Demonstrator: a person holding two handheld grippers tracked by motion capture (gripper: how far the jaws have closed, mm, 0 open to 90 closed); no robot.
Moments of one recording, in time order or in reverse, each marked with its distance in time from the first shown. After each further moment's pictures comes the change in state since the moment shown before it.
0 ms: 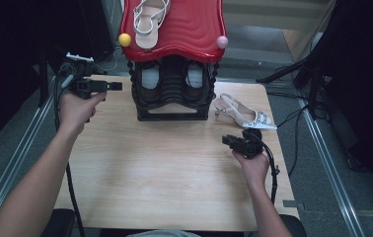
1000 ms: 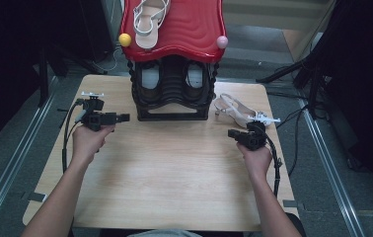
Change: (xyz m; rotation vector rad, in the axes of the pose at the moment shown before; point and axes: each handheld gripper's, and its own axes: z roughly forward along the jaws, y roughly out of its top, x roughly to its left) left arm 0.006 -0.086 0.041 0.071 -0.016 0.006; right arm -0.027 0.016 0.011 0.015 -0.056 0.061
